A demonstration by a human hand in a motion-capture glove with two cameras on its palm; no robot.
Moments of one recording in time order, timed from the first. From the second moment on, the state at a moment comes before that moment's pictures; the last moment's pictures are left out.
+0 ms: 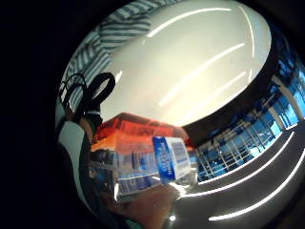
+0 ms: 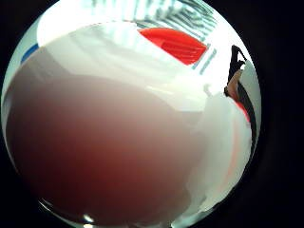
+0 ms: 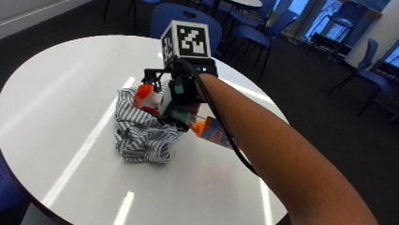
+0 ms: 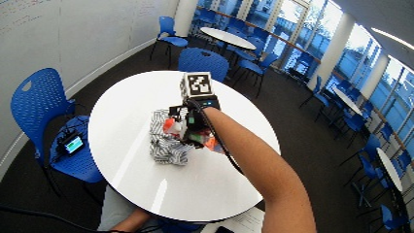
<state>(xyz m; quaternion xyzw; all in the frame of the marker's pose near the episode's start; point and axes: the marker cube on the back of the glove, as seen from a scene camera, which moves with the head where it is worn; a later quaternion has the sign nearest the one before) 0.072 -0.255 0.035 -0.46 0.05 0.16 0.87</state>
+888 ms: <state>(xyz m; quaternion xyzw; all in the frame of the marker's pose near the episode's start) 0.003 -0.317 -0.027 0.02 -0.37 0.13 0.92</state>
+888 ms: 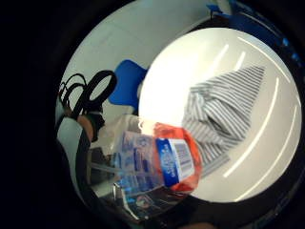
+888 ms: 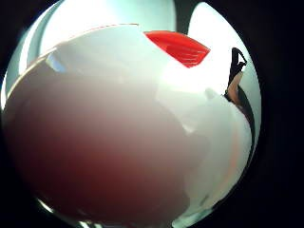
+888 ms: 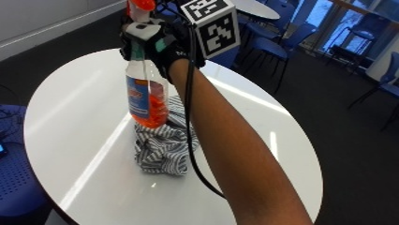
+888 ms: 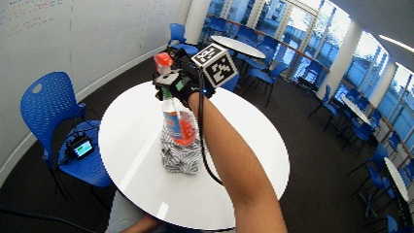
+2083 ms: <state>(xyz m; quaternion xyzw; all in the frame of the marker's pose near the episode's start) -0.075 -0.340 0.054 0.18 -0.39 0.10 0.90</state>
